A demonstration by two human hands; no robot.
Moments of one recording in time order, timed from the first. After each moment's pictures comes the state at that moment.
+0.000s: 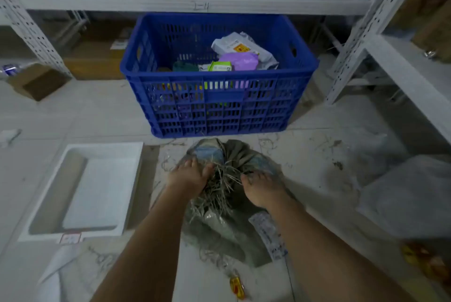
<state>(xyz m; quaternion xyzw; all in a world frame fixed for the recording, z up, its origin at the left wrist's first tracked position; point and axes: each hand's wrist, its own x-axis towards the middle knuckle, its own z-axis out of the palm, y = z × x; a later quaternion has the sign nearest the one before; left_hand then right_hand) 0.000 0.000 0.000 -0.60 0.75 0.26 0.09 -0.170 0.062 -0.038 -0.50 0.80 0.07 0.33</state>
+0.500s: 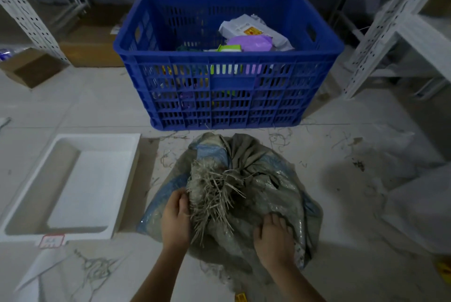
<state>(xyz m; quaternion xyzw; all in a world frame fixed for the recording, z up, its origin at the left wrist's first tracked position) 0.024 0.058 -0.097 -0.69 0.48 0.44 -0.33 -0.141 0.137 -0.134 -0.51 0.85 -0.02 0.13</state>
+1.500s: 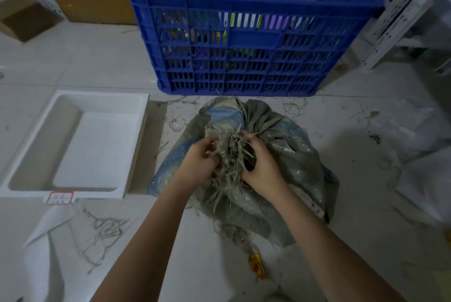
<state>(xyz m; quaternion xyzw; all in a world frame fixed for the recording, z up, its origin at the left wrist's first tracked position) 0.039 0.022 -0.083 -0.53 0.59 0.56 -0.24 -0.113 0.068 -0.130 -0.57 0.68 -0.35 0.31</state>
